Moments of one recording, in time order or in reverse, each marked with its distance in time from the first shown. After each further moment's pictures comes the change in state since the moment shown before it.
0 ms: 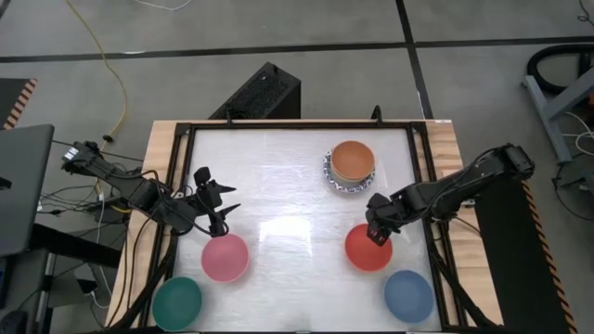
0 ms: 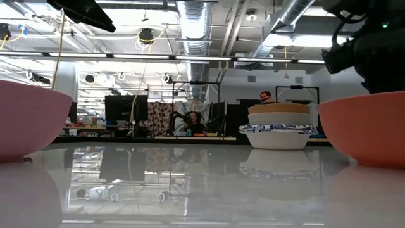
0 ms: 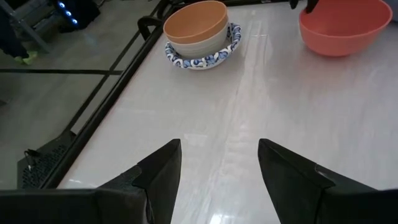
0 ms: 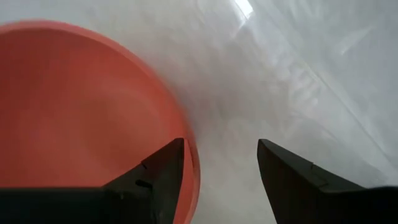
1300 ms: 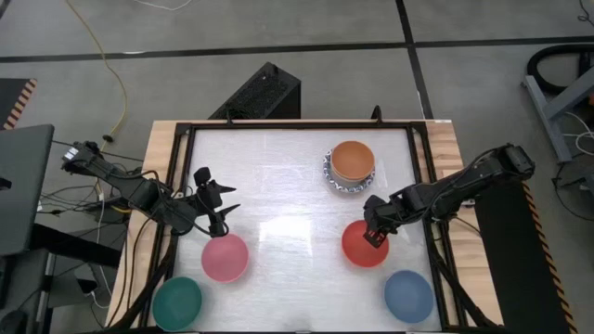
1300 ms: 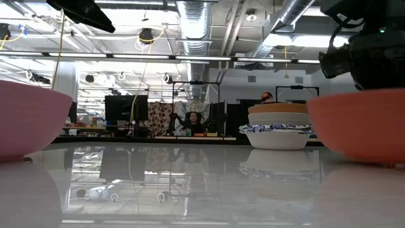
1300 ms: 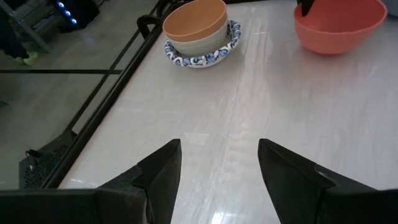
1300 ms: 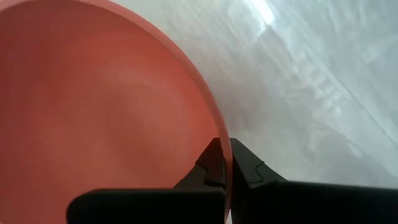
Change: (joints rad) left arm 0.000 0.000 0.000 -0.008 0.003 0.004; right arm -0.009 -0.002 -0.048 0.151 -0.025 -0.020
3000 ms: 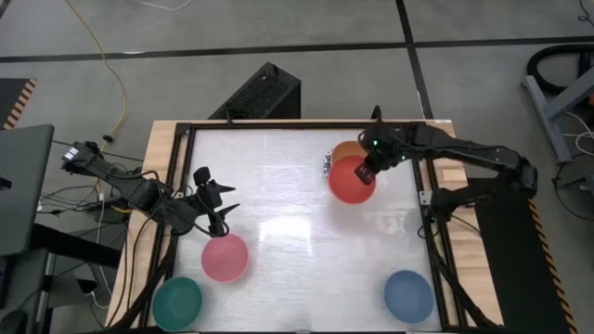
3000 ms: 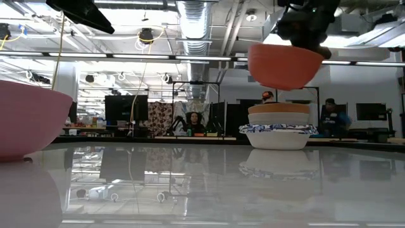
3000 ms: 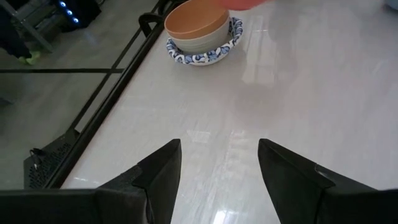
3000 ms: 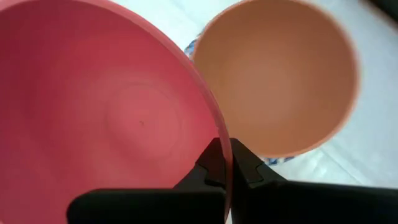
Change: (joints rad) left arm 0.000 0.000 0.000 -0.015 -0.004 0.000; right arm -0.655 -0.002 0.439 -0.224 -0.005 -0.572
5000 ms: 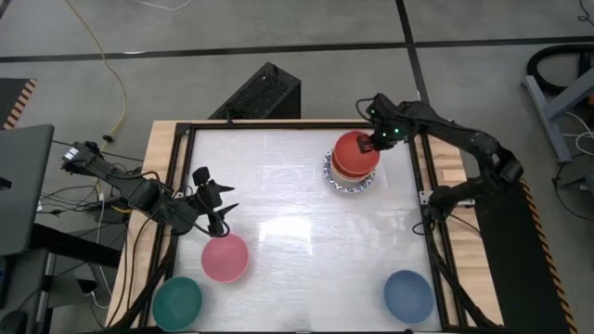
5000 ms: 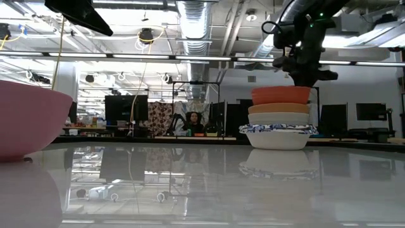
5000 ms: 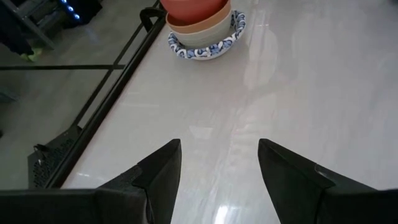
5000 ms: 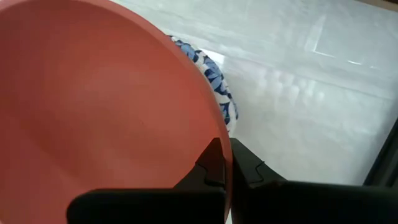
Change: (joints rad) left arm 0.000 0.000 0.000 -0.029 0.000 -0.014; right arm -0.395 0.183 0.003 -0.009 -0.054 0.070
